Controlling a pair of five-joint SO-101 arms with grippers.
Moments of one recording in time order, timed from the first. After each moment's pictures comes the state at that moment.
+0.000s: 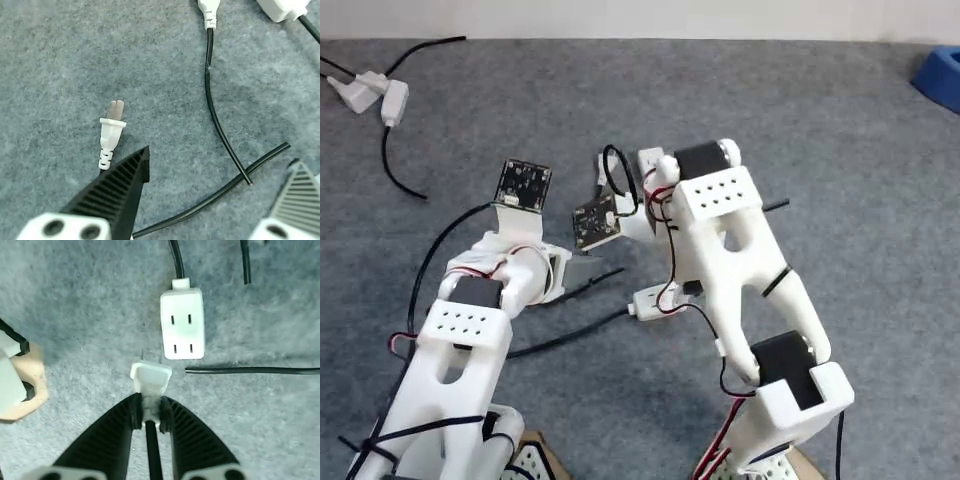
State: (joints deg) left arm 1.1 -40.1 63.0 36.1 -4.2; right arm -25.9 5.8 -5.2 100.1 78.9
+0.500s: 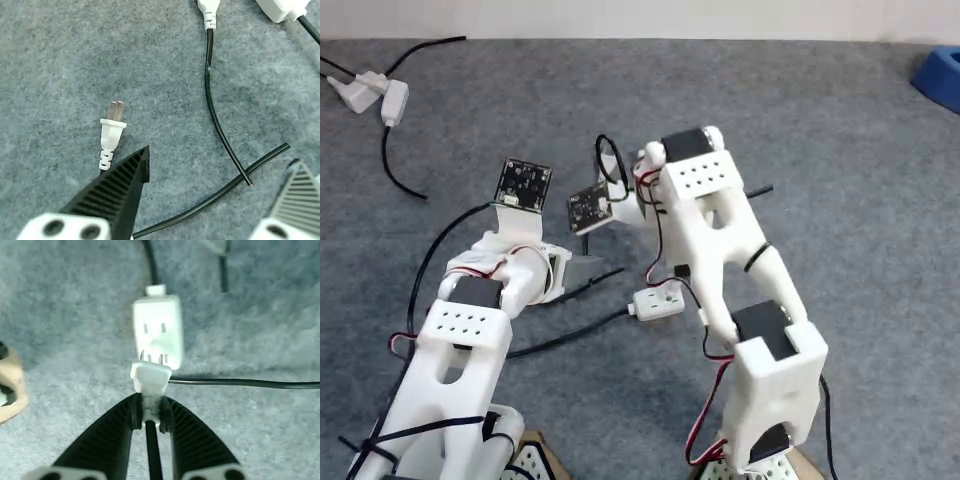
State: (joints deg) left arm 1.1 -40.1 63.0 36.1 -4.2; right arm -25.8 18.9 -16.8 100.1 79.0
